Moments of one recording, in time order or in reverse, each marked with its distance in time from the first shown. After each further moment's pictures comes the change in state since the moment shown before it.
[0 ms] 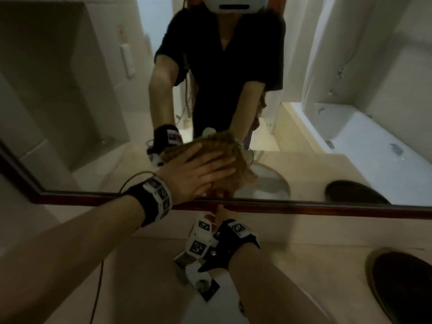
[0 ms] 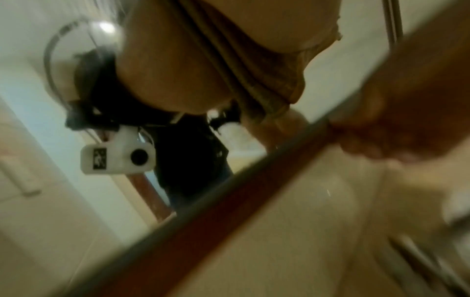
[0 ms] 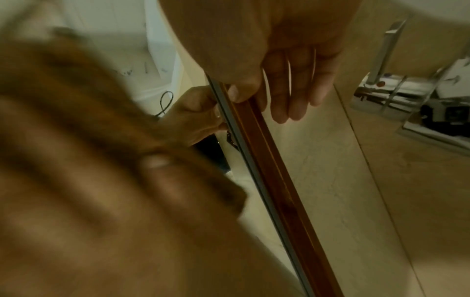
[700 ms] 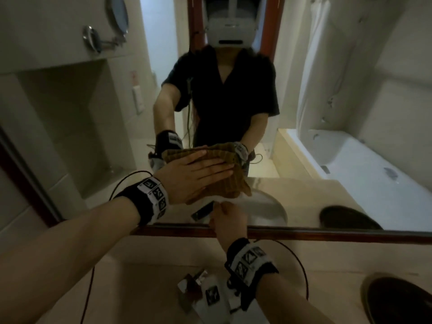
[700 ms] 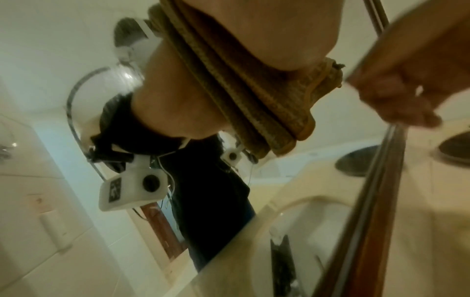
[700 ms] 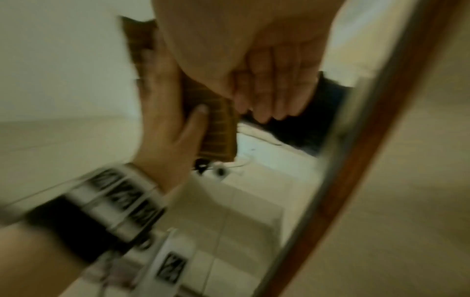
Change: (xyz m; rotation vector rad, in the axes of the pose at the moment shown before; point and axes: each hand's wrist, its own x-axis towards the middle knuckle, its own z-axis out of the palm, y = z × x) left_hand 0.024 -0.070 -0.066 0.009 0.014 0.051; right_hand -0.102 -0.055 0.016 -0.677 0.194 -0.781
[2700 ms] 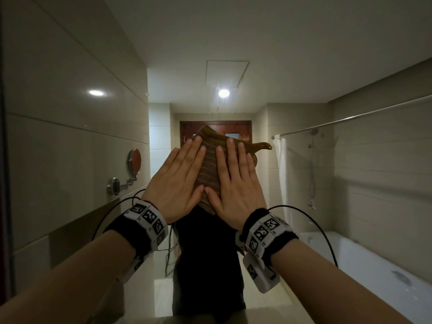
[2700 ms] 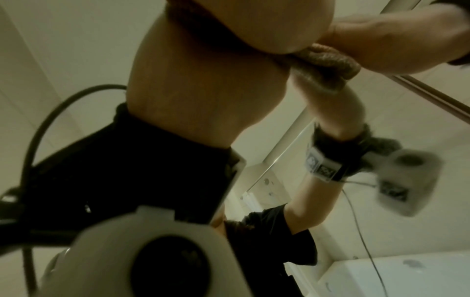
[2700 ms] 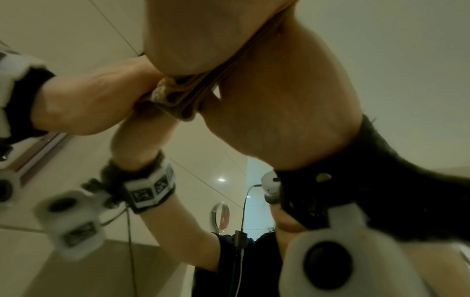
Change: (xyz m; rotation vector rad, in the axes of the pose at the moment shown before) left_hand 0.047 -0.222 -0.171 0.192 0.395 -0.451; right_hand 0.077 -0.324 -0.088 -0.997 0.782 -1.070
